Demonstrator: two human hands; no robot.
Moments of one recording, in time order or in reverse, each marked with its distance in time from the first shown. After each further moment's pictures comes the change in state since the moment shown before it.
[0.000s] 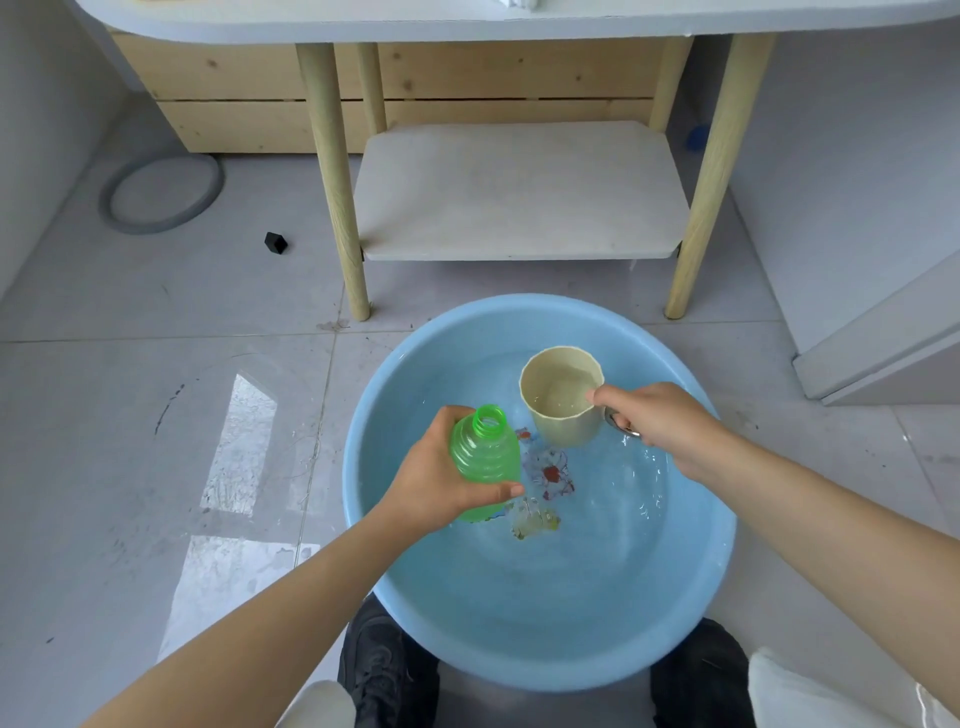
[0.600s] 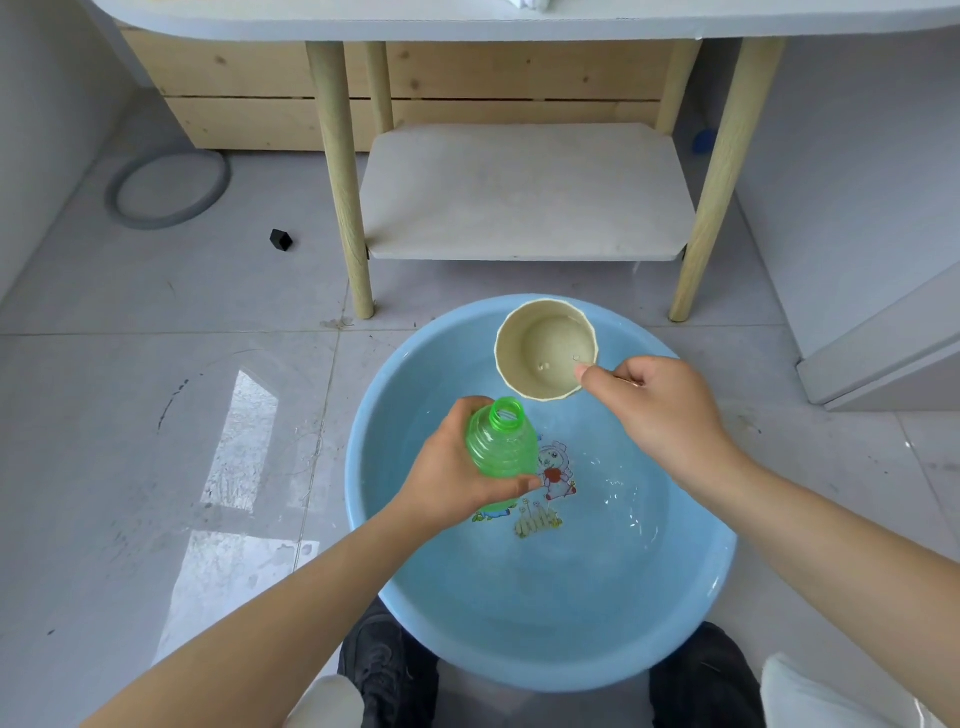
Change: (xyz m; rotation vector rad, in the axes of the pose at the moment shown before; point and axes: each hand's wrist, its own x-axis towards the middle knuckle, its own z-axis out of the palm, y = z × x) left_hand 0.001 0.011 0.008 -0.005 0.024 0.072; right_hand -0.037 -0.022 0.008 -0.031 0.259 -0.393
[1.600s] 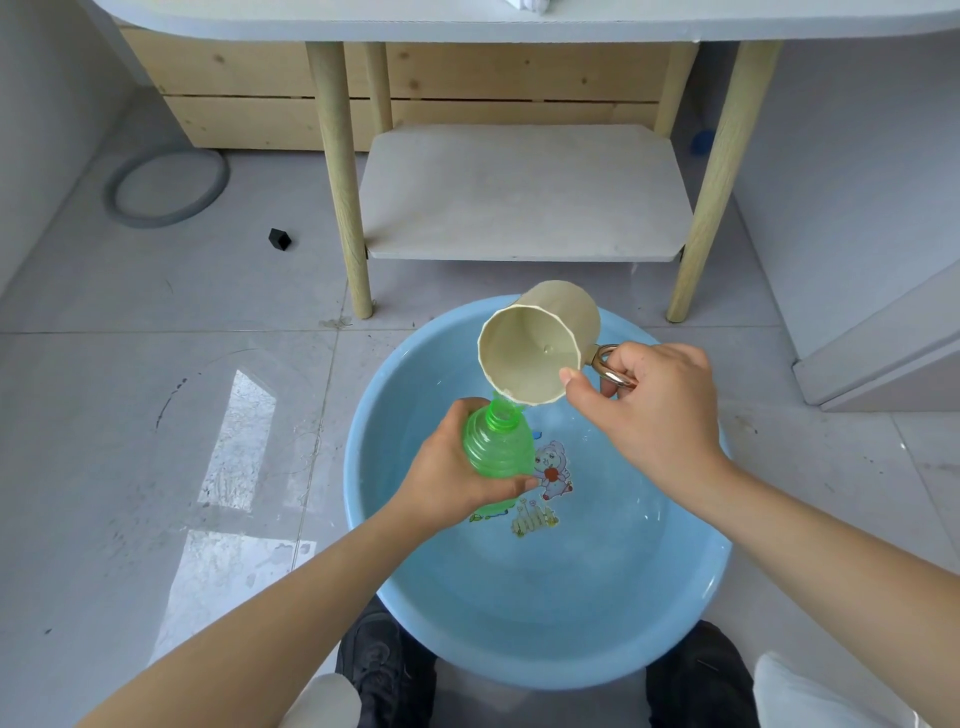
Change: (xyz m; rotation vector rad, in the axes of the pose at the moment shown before) left_hand -0.001 -0.002 0.000 -0.007 -0.007 -0.015; right_hand -0.002 0.005 0.011 -0.201 0.321 -0.471
